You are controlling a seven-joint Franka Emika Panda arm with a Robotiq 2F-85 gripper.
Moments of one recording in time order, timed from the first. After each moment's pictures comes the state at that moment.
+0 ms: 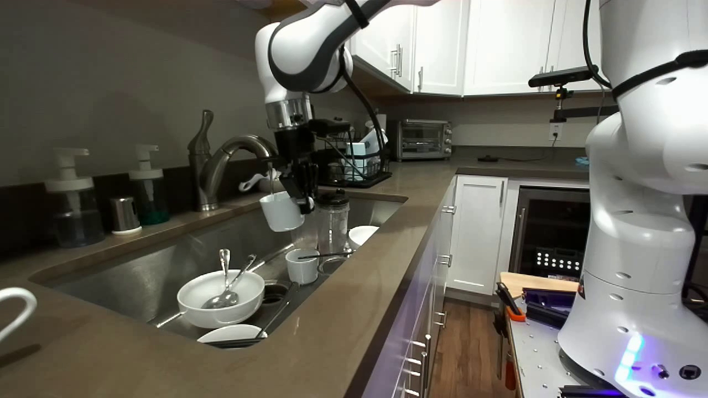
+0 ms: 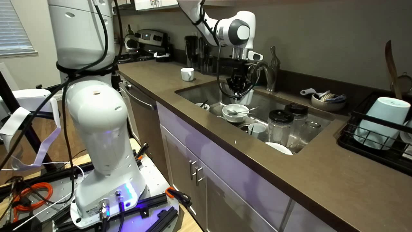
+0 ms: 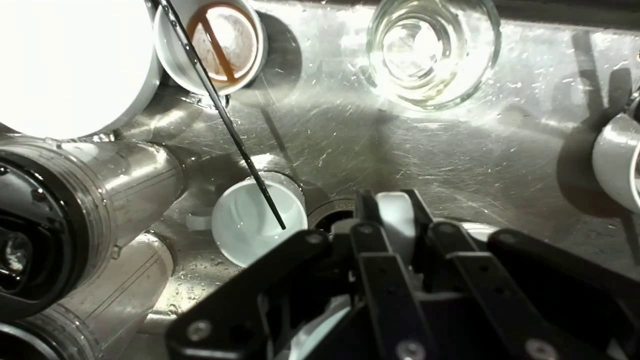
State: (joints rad) arm 0.04 0.18 -0.02 -2.00 -0.09 2.07 0.00
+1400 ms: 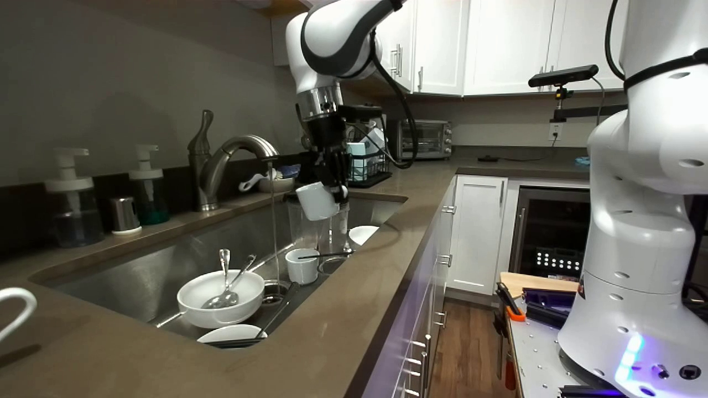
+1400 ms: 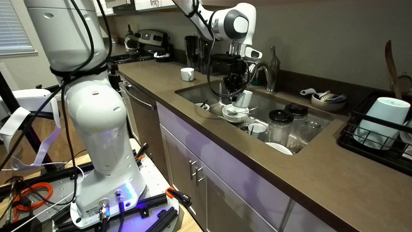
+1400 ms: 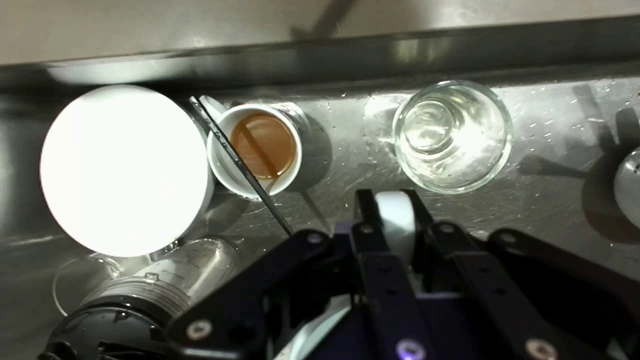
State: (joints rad) arm 0.01 0.02 -0.05 -2.14 -0.09 1.98 0.10
